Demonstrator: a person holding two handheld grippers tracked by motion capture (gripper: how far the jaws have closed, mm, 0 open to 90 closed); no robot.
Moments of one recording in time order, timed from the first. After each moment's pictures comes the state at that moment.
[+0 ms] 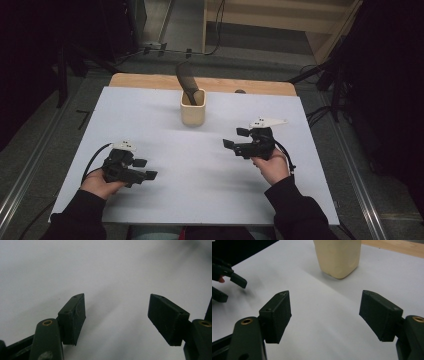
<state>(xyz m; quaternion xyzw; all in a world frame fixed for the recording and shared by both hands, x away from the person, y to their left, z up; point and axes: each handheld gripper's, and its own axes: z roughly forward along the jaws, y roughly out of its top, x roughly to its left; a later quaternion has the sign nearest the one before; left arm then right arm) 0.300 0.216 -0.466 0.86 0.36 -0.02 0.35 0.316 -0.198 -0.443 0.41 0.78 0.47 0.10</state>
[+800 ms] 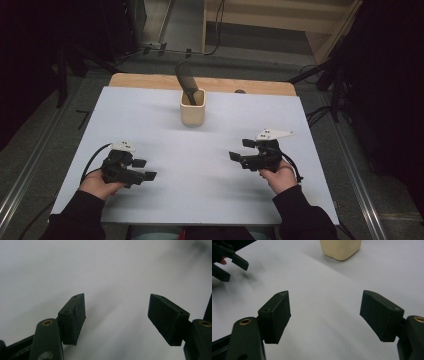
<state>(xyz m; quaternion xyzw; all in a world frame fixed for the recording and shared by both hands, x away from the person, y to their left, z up) 0.298 0.217 -0.465 0.86 0.36 -0.02 0.35 0.289 -0.216 -0.455 0.41 0.79 0.45 0.09</state>
